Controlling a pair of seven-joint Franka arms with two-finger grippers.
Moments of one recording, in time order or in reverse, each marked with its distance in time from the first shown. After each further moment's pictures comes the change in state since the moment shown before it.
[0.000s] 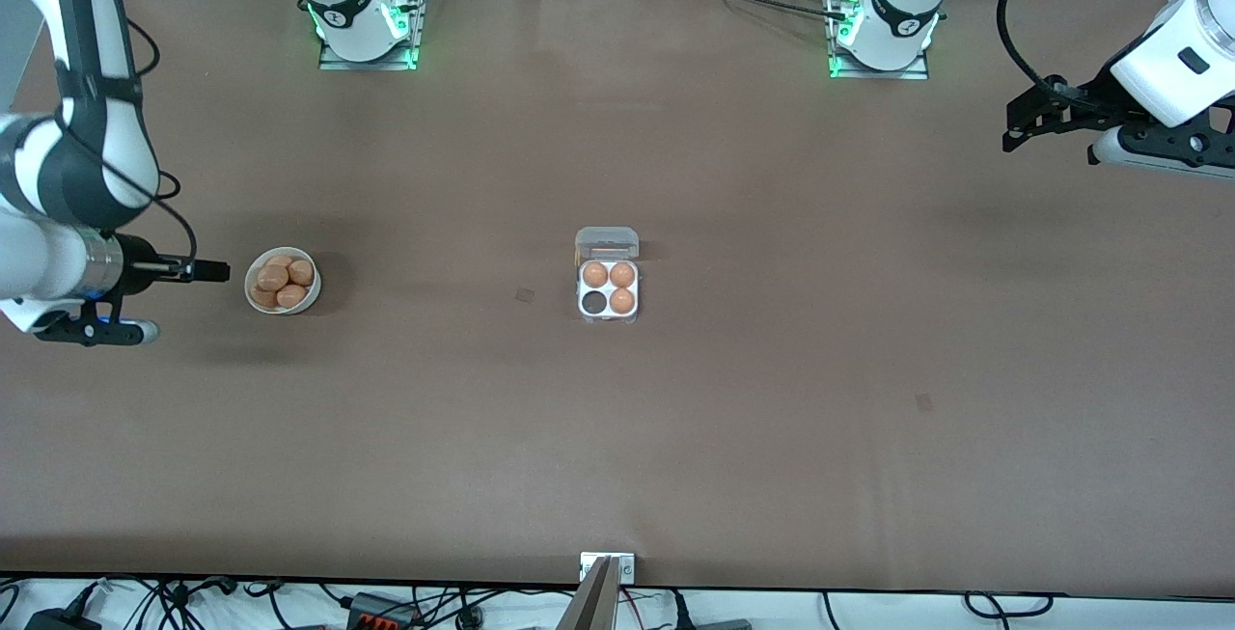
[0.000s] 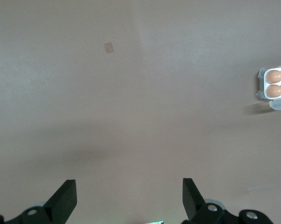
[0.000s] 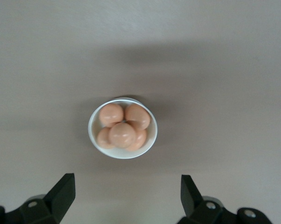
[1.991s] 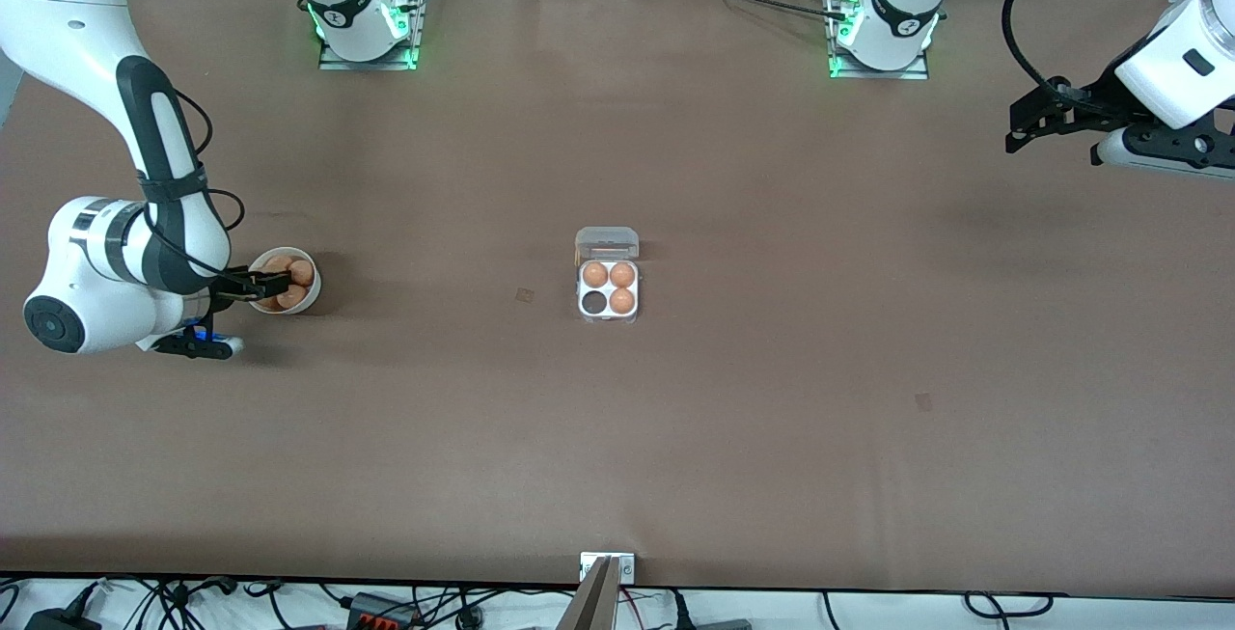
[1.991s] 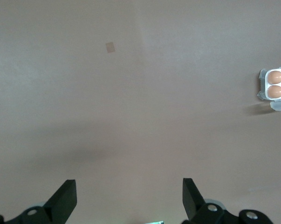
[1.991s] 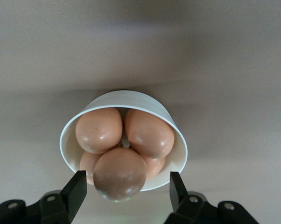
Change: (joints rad) left arm 0.001 0.001 0.006 0.000 0.000 0.000 0.000; right arm -0.011 0.198 0.013 -0.035 0.067 0.037 0.002
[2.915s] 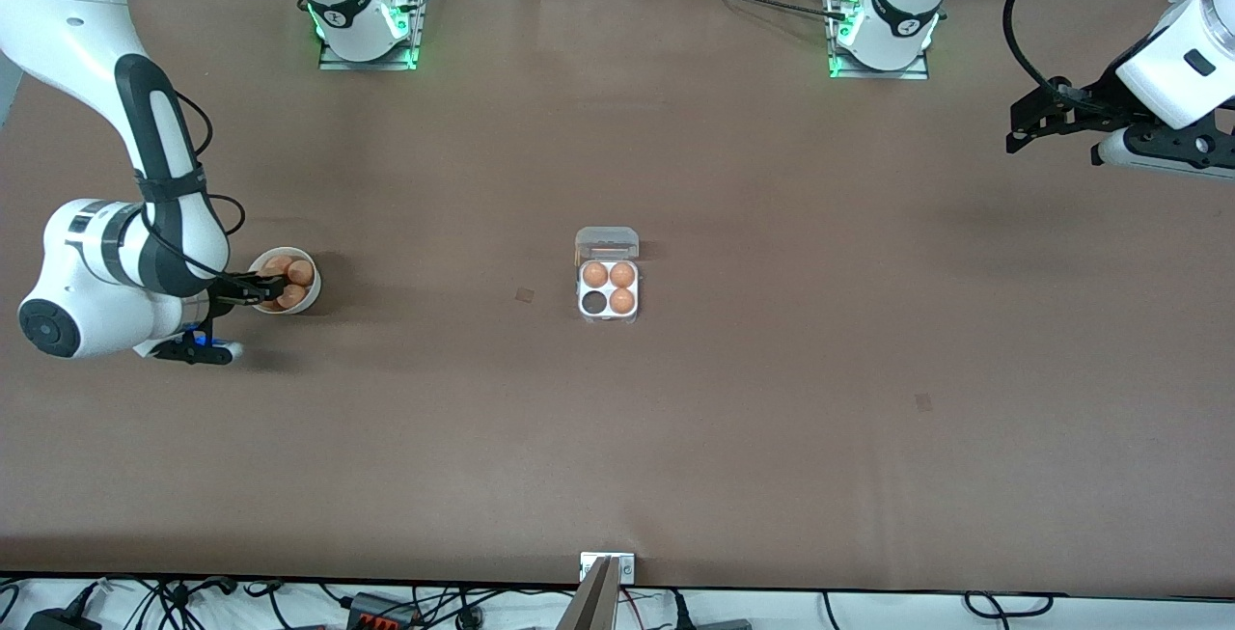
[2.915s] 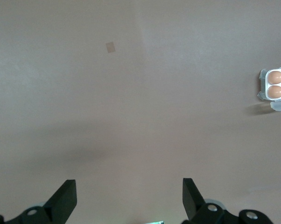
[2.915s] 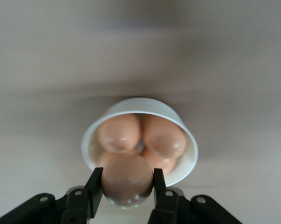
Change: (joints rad) left arm 0.000 0.000 0.001 0.000 0.000 0.000 0.000; right arm 0.002 -0.003 0.043 0.095 0.006 -0.056 -0.004
